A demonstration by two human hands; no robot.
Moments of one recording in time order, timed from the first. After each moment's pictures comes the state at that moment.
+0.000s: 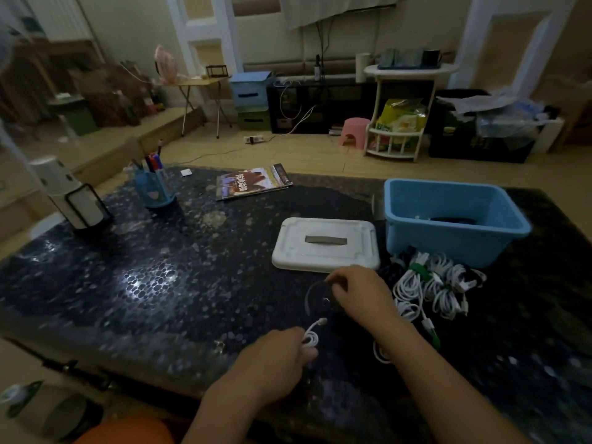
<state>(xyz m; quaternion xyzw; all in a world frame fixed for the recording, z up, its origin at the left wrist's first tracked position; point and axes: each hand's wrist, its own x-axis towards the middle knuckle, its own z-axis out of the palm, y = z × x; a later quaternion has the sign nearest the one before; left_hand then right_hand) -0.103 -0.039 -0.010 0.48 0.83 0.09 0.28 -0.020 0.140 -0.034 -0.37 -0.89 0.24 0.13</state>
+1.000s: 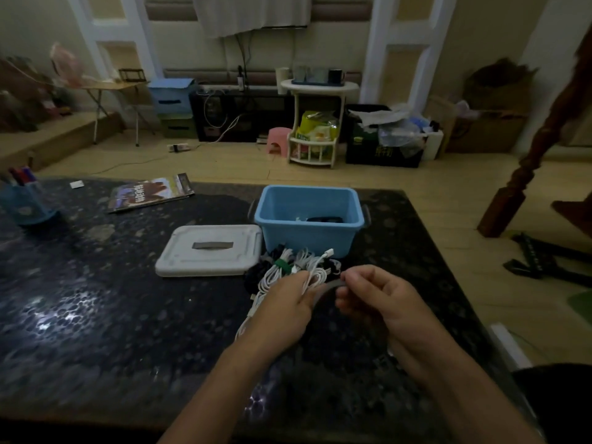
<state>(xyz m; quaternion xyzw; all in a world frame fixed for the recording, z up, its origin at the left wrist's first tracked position) 0.069 0.101 0.028 0.57 0.69 0.38 0.23 0.240 0.147 0.071 -0.33 -0.51 0.72 0.32</state>
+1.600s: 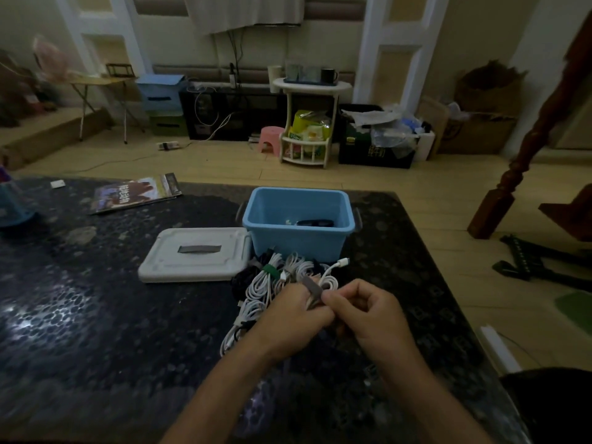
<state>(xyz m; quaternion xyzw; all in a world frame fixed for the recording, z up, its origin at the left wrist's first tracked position) 0.091 0.108 0.052 0.54 0.61 0.43 0.39 0.228 0.153 0.053 -0.42 -0.60 0.58 0.35</state>
